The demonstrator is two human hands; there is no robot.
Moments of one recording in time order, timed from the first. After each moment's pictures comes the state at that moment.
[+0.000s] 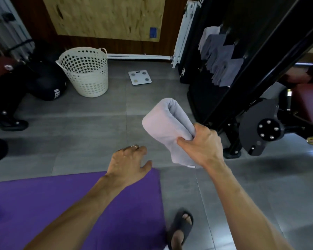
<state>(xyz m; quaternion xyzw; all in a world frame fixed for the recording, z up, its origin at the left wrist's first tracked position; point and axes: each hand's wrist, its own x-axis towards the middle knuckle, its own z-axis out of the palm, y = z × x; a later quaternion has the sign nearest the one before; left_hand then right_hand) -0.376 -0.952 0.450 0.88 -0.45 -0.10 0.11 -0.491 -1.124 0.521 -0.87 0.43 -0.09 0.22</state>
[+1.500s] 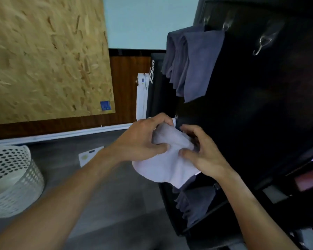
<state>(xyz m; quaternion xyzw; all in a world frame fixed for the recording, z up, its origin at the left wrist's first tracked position) -0.008 -1.731 0.658 0.63 -0.65 -0.15 0.39 -0.191 -1.850 0.637 -0.83 0.27 -0.19 0.45</state>
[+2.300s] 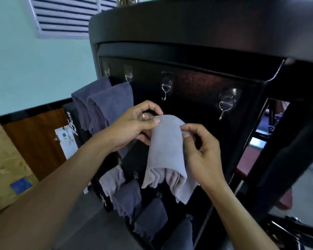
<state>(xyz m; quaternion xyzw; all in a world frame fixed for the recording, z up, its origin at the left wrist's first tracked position) -0.020 -1.922 0.775 0.39 -0.68 -0.46 0.42 -0.209 -1.896 0.722 -0.63 0.41 -0.60 0.28</state>
